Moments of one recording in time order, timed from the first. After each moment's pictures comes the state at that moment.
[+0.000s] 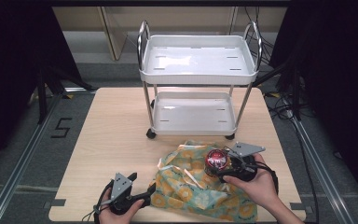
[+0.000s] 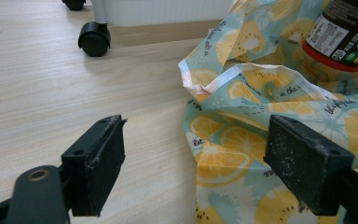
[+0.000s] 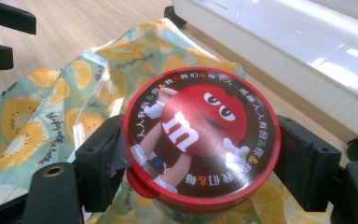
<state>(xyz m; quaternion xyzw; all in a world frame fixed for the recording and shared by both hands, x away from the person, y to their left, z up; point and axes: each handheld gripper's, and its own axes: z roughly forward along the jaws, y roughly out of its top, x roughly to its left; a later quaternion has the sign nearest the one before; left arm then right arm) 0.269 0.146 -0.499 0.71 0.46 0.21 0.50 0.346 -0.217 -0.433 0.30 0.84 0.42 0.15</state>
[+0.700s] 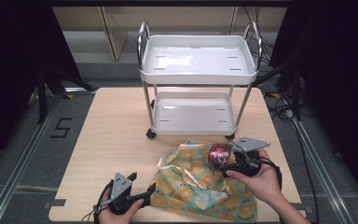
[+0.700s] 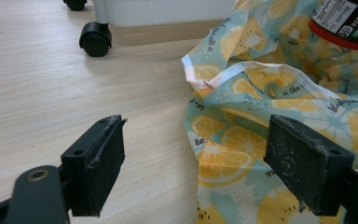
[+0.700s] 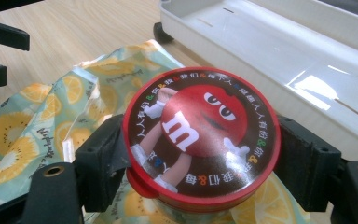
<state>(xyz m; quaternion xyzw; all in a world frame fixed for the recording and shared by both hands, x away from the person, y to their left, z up) 0.269 0.146 -0.499 0.70 0.46 0.21 0.50 0.352 -0.224 -0.417 0.30 0.84 0.42 0.17</state>
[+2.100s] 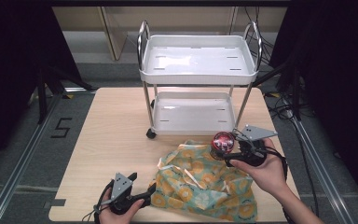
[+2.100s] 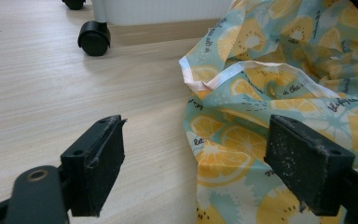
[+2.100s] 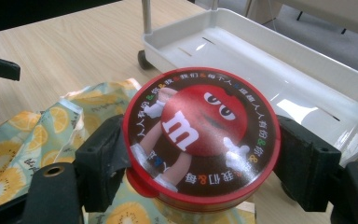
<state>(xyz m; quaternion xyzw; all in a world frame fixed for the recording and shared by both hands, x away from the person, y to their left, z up) 0.269 0.146 -0.499 0.70 0.46 0.21 0.49 0.362 -0.228 -0.385 0.30 0.82 0.44 0.20</state>
